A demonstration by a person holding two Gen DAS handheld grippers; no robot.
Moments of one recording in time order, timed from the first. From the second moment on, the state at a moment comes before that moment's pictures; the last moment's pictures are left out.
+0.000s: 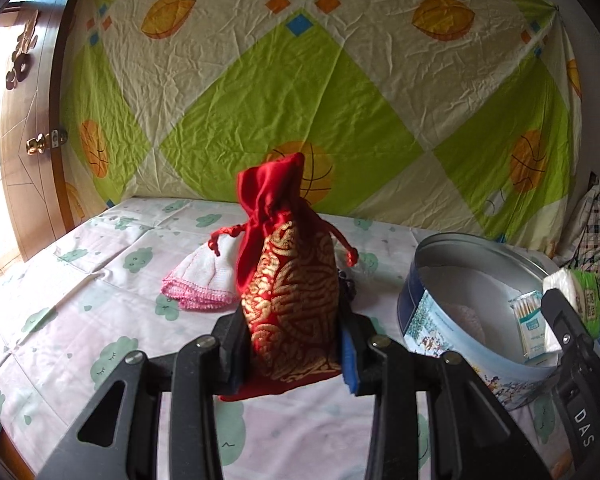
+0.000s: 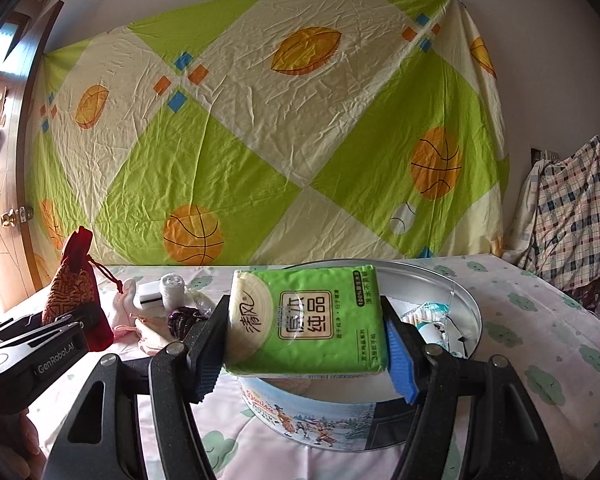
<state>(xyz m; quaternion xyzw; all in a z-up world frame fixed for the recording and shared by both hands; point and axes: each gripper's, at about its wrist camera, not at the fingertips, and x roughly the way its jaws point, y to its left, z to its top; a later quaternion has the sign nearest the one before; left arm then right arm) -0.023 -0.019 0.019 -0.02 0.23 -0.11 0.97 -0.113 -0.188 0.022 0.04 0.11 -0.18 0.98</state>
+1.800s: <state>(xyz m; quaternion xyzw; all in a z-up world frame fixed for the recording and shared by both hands) -0.022 -0.188 0.026 0.04 0.23 -0.24 0.94 -0.083 -0.342 0.039 0.06 0.14 -0.31 0.94</state>
